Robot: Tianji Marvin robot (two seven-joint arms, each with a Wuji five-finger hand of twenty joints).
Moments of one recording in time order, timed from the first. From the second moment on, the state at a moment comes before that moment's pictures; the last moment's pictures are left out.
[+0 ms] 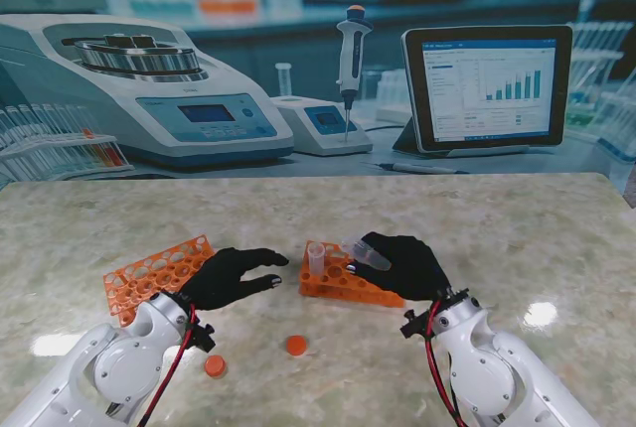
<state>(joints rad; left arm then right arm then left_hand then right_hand) 1.69 -1.08 -1.28 -1.69 0.57 -0.30 -0.07 -1.68 -1.14 1.23 -1.65 -0.64 -0.40 -0.31 0.79 -0.02 -0.01 -0.04 0.58 0.02 0.20 0.20 0.61 0.16 0.06 0.15 0.49 0.18 0.11 0.29 0.10 0.38 0.33 0.37 0.66 -0.38 0.49 -0.23 0.78 -0.02 0.82 0.67 1.26 0.00 0.68 0.88 1.27 0.05 0.94 0.78 0.97 0.20 1.40 0.48</state>
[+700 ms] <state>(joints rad) 1.69 -1.08 -1.27 -1.69 0.57 -0.30 -0.08 -1.68 -1.15 1.23 -1.65 -0.57 -0.44 -0.28 0.79 -0.02 -0.01 -0.04 0.58 0.02 0.20 0.20 0.61 0.16 0.06 0.15 0.49 0.18 0.11 0.30 0.10 0.38 0.33 0.37 0.67 -0.48 0.61 -0.22 0.75 -0.09 0.96 0.72 1.26 -0.06 0.82 0.88 1.30 -0.12 1.36 0.93 1.11 0.05 1.60 0.80</state>
